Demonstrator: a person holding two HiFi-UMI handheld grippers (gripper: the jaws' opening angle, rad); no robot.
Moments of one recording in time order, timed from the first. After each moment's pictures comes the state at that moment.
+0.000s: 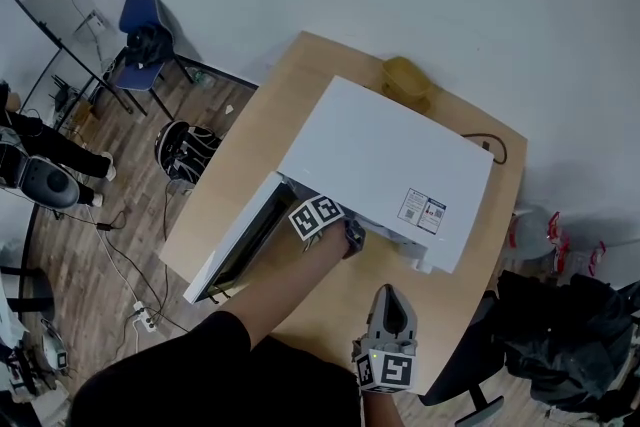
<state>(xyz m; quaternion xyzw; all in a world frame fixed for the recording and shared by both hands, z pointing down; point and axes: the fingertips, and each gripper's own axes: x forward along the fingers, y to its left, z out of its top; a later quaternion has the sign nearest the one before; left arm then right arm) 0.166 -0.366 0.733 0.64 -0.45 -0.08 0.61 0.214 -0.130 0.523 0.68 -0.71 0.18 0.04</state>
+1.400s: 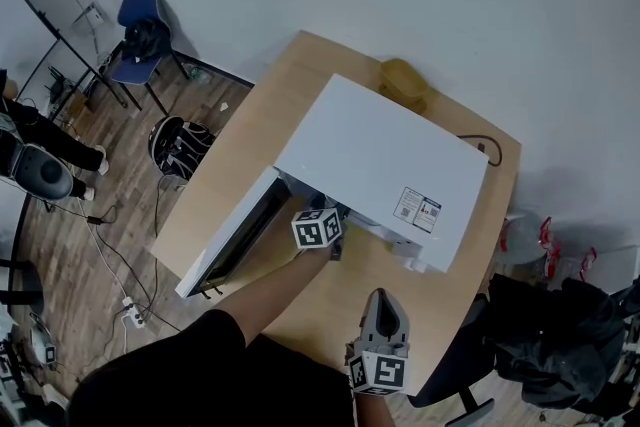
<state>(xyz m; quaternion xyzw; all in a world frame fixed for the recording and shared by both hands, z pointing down) 0.159 -0.359 0.733 0.80 -0.46 0.04 0.38 0.212 -0.117 0.534 0.67 -0.71 0.18 0.05</state>
